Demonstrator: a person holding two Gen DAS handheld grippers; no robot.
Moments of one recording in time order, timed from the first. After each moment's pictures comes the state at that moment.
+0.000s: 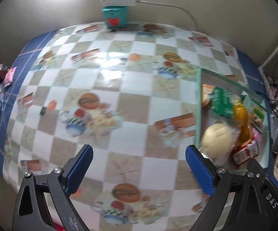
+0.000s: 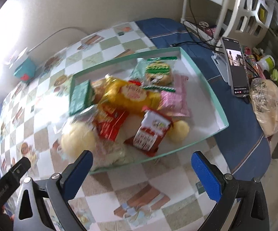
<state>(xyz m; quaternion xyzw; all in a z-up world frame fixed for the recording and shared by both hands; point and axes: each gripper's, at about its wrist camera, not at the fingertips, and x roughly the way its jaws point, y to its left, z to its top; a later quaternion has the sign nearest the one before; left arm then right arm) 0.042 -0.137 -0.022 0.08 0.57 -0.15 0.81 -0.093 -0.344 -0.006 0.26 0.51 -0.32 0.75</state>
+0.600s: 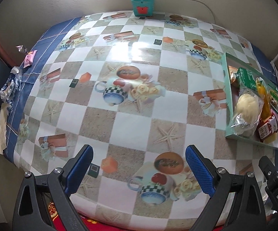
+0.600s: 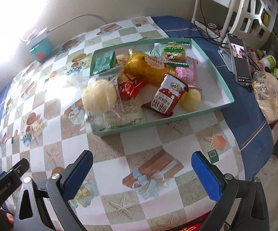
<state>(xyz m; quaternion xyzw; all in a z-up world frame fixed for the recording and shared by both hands) 0.014 -0.063 -0.035 0.10 0.57 -0.11 0.81 -0.117 -0.279 -0.015 0.23 0.52 -0.30 0.77</state>
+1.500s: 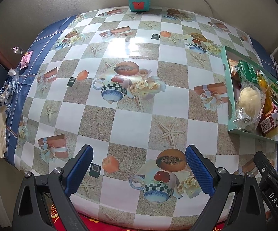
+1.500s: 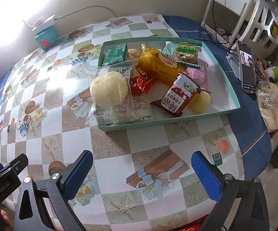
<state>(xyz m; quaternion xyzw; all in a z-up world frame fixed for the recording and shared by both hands) 0.017 -0.065 -0.043 0.11 0.58 -0.12 0.80 -0.102 -0.266 -0.021 0.20 0.54 -0.28 0.77</state>
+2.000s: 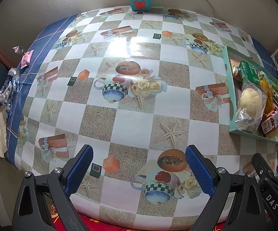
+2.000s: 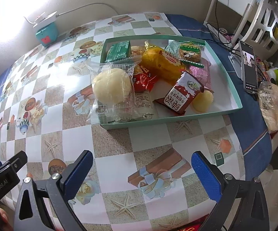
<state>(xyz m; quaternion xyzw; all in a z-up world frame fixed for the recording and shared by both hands) 0.018 -0.063 -0.044 0.12 0.58 -0.12 0.79 -0.098 -0.263 -0.024 0.19 0.55 -0.28 0.76</state>
